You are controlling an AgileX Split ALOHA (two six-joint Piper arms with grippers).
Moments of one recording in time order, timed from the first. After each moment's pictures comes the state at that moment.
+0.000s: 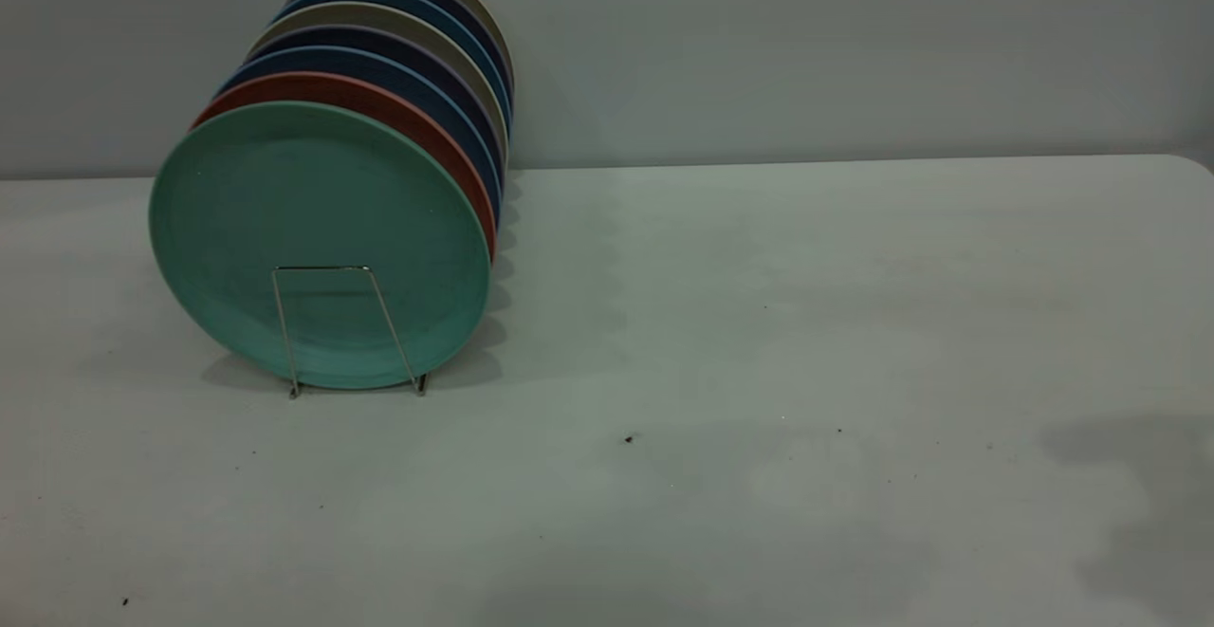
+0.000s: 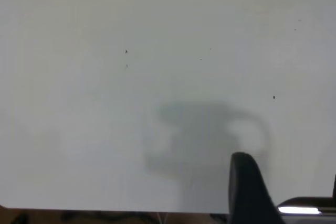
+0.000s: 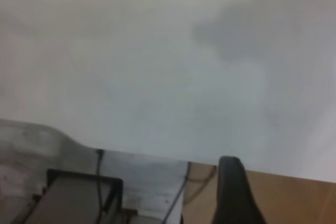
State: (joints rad) left arm -0.12 0.91 -0.87 0.21 1.01 -0.15; right arm 0.02 1.49 -1.14 0.15 1.20 -0.14
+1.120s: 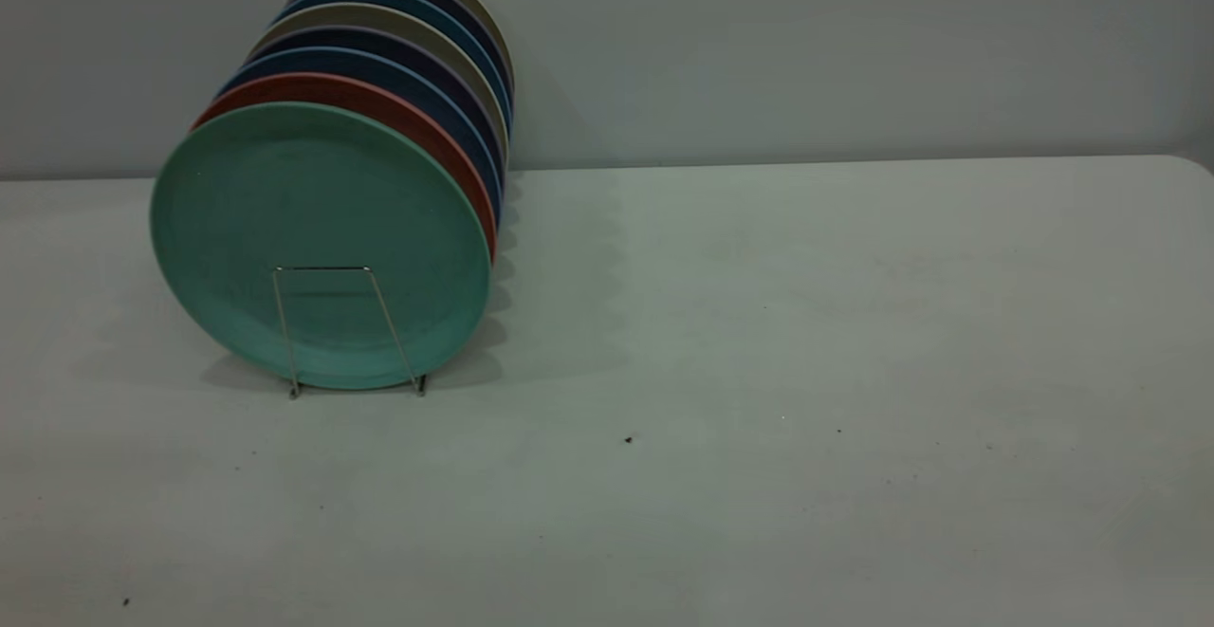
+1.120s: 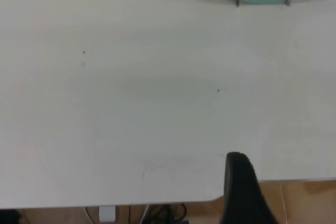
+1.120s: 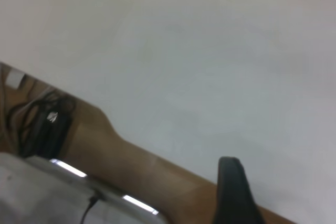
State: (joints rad) left arm -0.12 0.17 -0.60 0.08 1.16 -0.12; right arm 0.02 0.47 -0.60 0.31 1.16 -0.45
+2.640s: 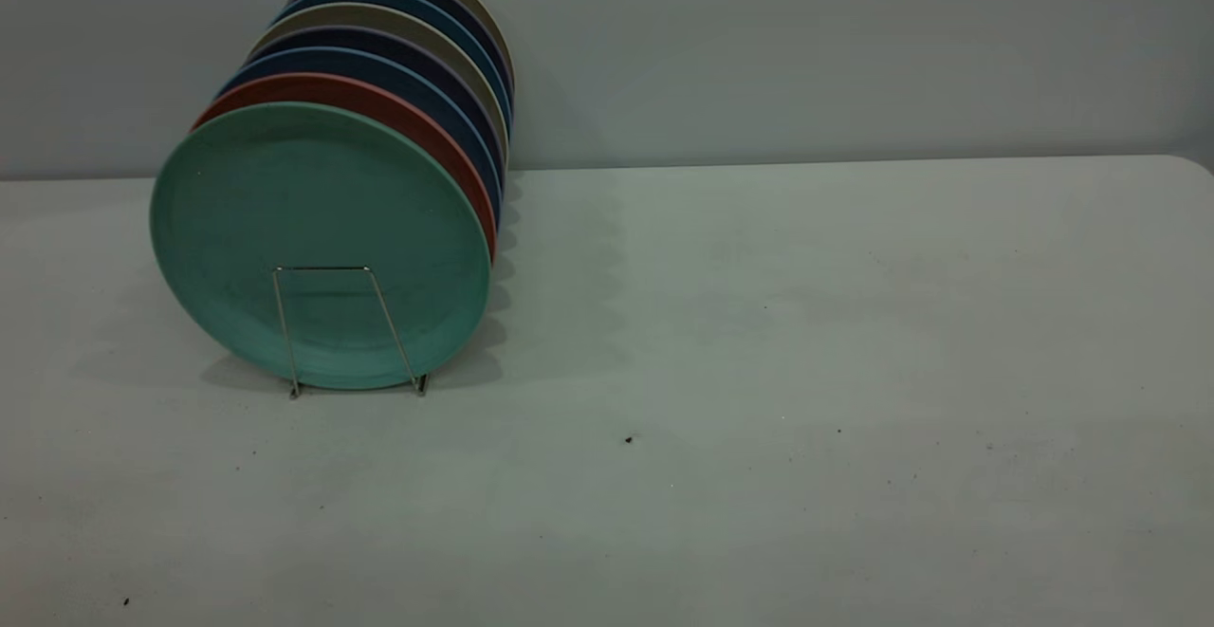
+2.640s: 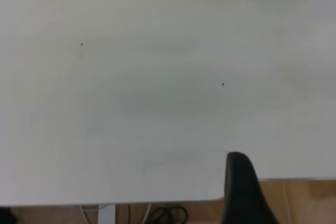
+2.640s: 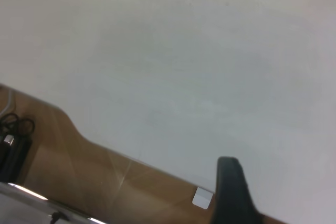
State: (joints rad) left arm -0.09 0.06 -0.49 0.08 1.14 -0.12; right arm 0.02 0.24 -0.48 0.23 1.16 -0.40
